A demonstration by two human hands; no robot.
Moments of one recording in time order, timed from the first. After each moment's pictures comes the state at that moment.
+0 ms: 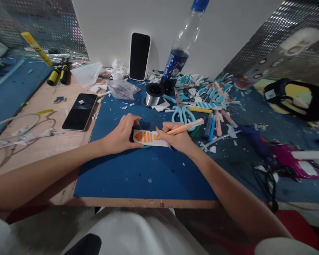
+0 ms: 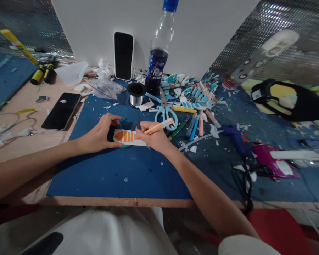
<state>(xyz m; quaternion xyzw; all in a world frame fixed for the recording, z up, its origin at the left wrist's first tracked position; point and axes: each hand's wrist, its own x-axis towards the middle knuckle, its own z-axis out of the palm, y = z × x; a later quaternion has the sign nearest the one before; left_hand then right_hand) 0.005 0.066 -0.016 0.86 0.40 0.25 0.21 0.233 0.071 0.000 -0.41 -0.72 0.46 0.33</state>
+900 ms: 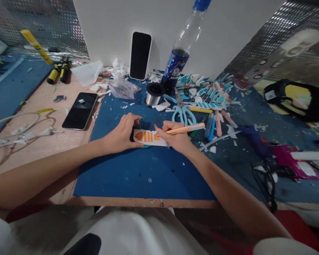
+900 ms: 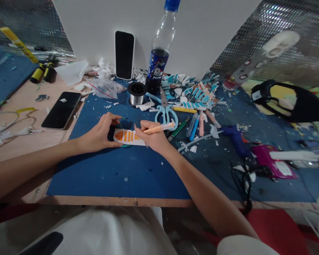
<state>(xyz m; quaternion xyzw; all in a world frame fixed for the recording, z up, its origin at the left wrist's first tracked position) 0.005 0.066 -0.015 0.86 0.40 0.24 0.21 0.229 0.071 -0.003 -0.41 -0.72 0.44 0.35</state>
